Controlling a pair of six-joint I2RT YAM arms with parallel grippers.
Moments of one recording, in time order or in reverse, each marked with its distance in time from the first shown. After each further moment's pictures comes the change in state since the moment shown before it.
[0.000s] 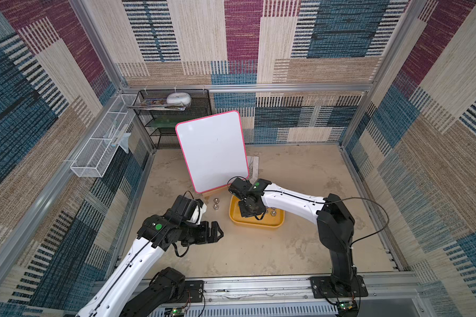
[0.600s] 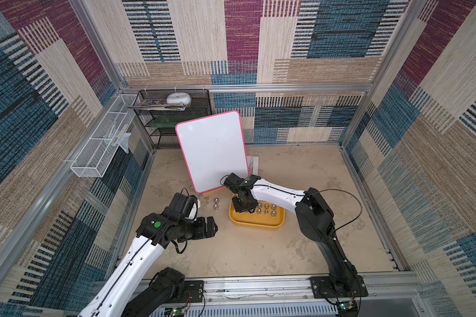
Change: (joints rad) left arm 0.055 0.002 0.009 0.000 -0.124 0.001; right arm -0.045 0.201 0.160 0.029 -0.068 -0.124
